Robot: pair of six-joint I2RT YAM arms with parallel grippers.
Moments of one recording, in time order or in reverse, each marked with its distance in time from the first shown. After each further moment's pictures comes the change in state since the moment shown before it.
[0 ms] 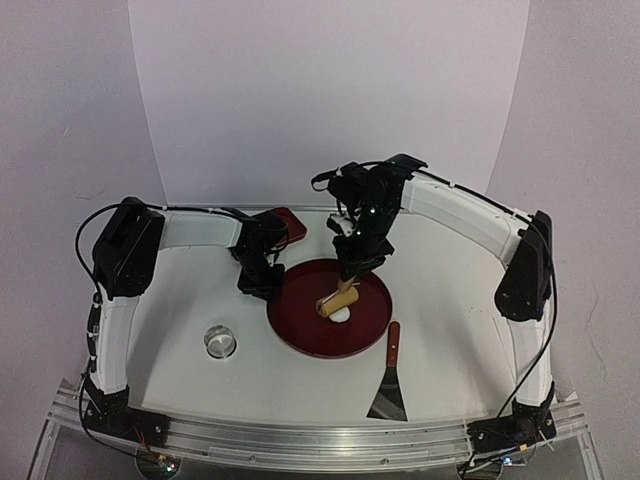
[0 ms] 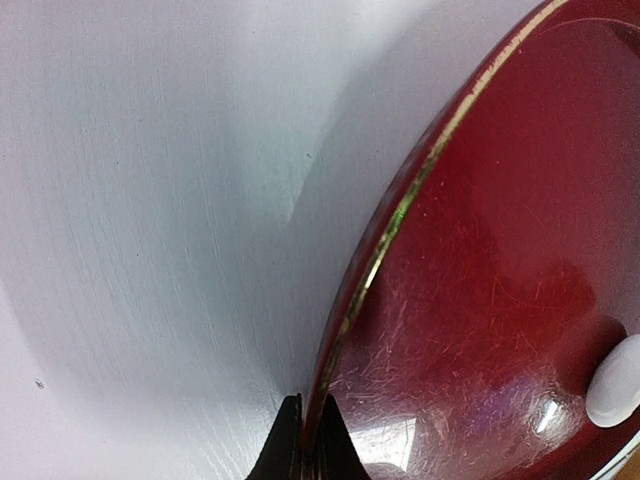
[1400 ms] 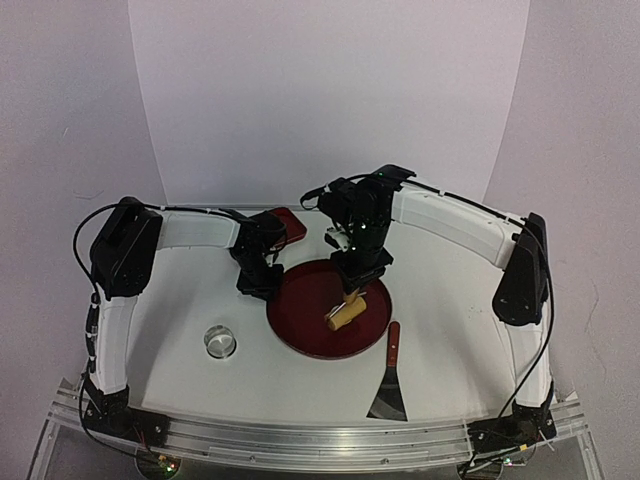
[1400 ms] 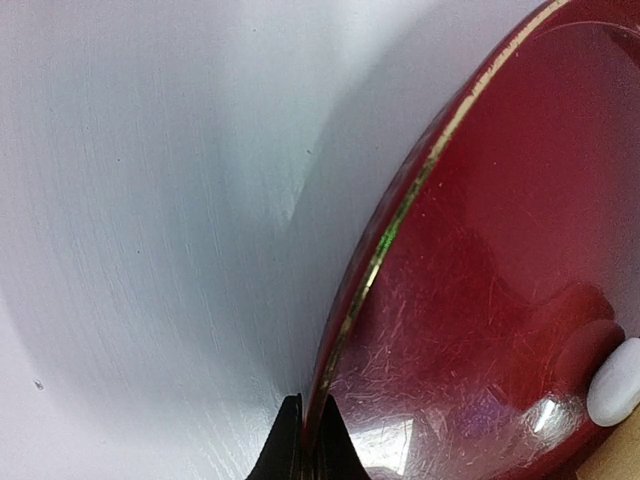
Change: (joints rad) left arm 0.004 -0.016 -0.027 0.027 0.008 0.005; right arm 0.055 0.007 -0.040 -0.037 0.099 0.009
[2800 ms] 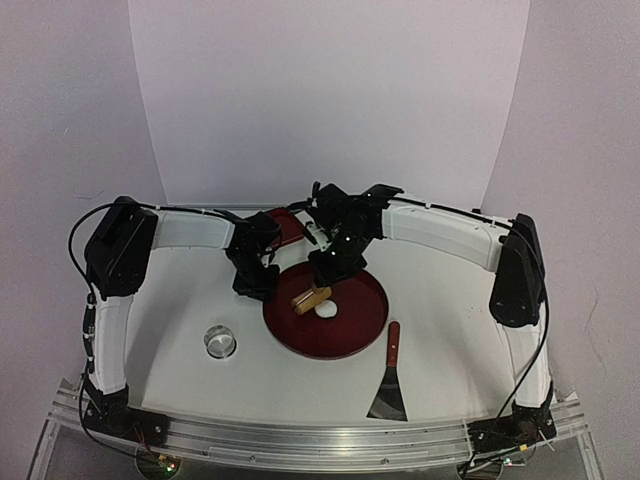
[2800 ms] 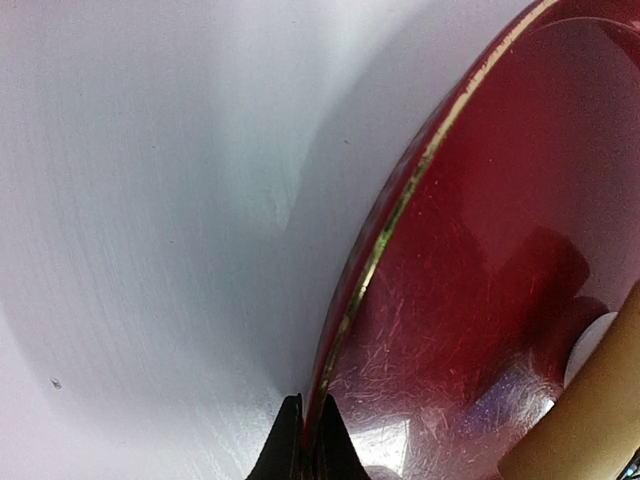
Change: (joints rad) left arm 0.017 -0.031 -0.051 0.028 0.010 0.022; right arm 0.020 0.024 -0.102 0.361 -0.008 -0.004
